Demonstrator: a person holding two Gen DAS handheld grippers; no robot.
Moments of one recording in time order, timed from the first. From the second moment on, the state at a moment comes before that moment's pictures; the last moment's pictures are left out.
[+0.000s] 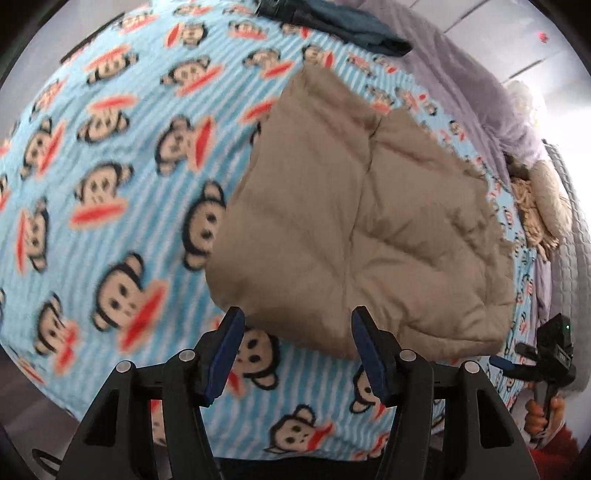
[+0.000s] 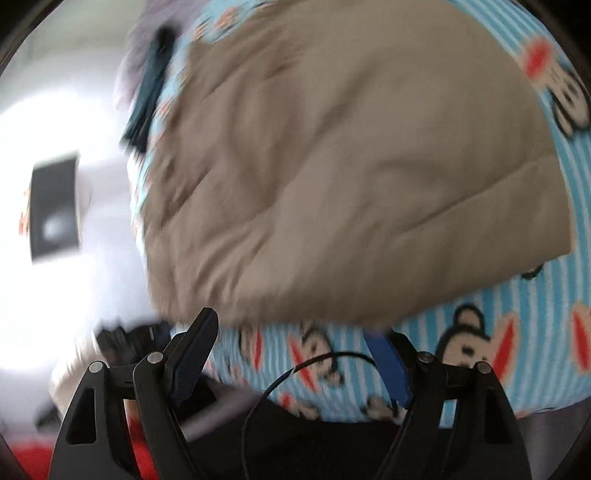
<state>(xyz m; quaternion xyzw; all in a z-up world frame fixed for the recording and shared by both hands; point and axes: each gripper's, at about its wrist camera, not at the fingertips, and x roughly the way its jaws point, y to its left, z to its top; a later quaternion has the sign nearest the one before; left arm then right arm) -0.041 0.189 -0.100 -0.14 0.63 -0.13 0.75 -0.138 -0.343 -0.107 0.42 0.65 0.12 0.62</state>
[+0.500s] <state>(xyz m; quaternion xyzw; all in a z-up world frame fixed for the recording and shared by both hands) 0.163 0.162 -0.140 -0.15 0.61 -0.16 0.76 -0.067 -0.393 -0.084 0.35 0.60 -0.01 0.72</state>
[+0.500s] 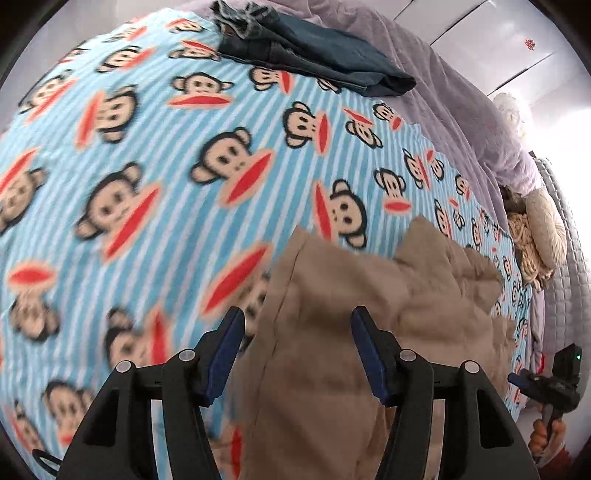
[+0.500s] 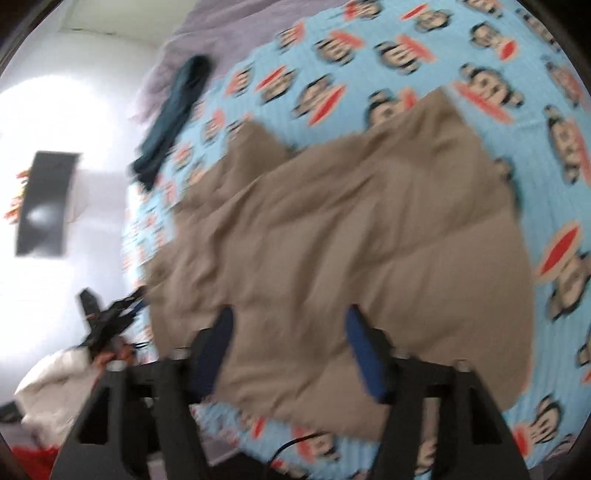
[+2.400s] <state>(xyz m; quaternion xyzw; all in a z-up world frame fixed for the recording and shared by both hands) 0.081 0.156 -0.124 -0.01 0.62 -0.09 0.78 -0.087 -0.281 -0.097 0.23 0.63 -0.05 0.74</state>
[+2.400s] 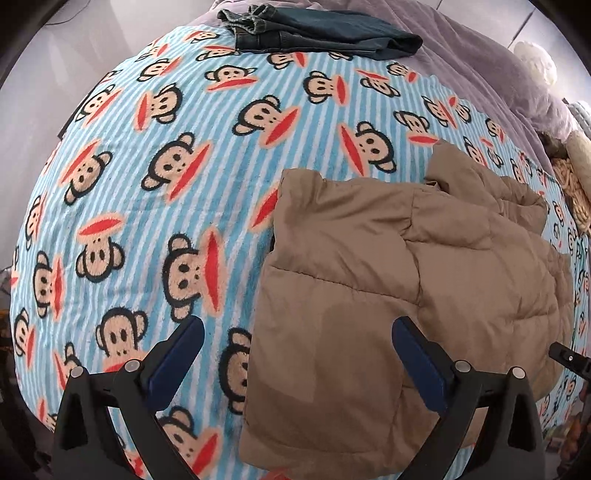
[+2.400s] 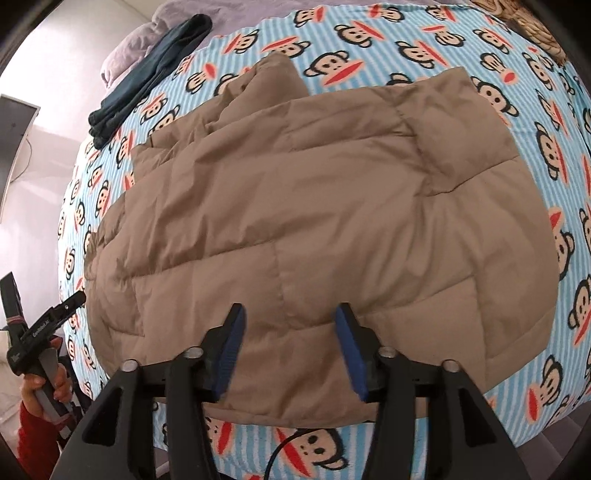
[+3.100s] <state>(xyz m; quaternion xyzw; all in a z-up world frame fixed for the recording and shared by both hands) 0.114 0.160 -0.215 -0.15 0.69 -0.33 0.63 -0.065 -0.248 -0.104 0.23 0.63 -0.03 0.74</state>
